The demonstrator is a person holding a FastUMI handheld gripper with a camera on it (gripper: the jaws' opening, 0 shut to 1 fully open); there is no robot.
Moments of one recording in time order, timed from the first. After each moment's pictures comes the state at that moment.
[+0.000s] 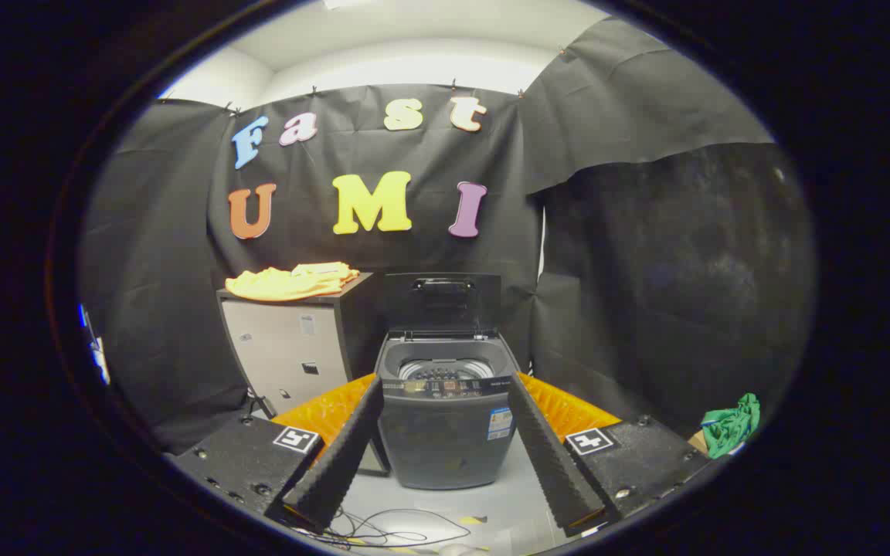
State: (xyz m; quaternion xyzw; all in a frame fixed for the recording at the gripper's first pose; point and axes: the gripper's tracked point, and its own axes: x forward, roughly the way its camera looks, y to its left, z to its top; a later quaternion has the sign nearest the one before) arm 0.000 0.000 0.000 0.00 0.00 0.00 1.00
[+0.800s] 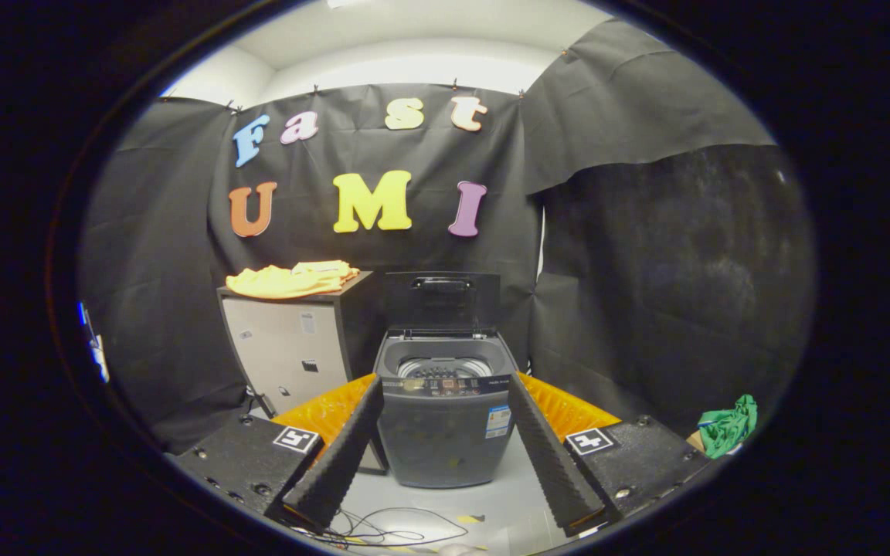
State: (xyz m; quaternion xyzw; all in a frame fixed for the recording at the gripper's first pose) arm -0.002 -0.001 -0.001 0.00 0.00 0.00 1.00
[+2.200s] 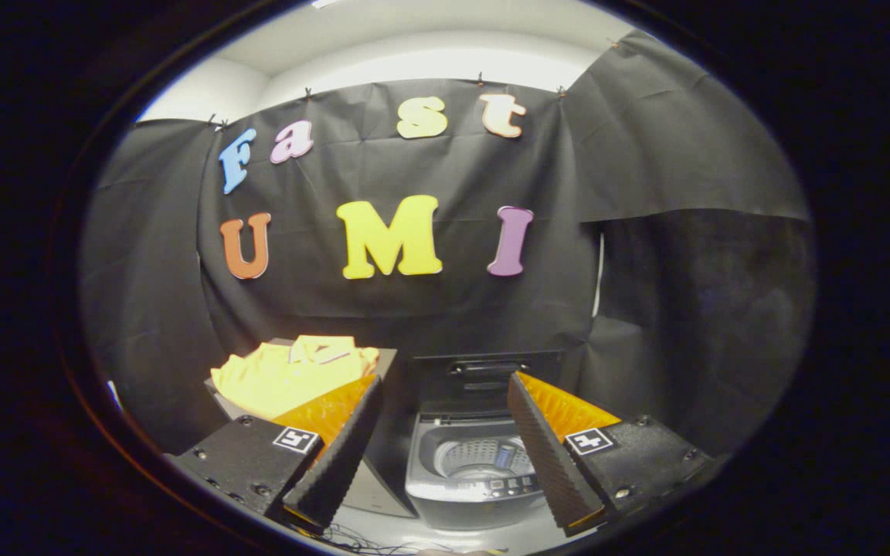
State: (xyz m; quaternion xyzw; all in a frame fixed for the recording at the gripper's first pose) arm 0.218 0.112 0.230 0.01 0.00 0.07 1.00
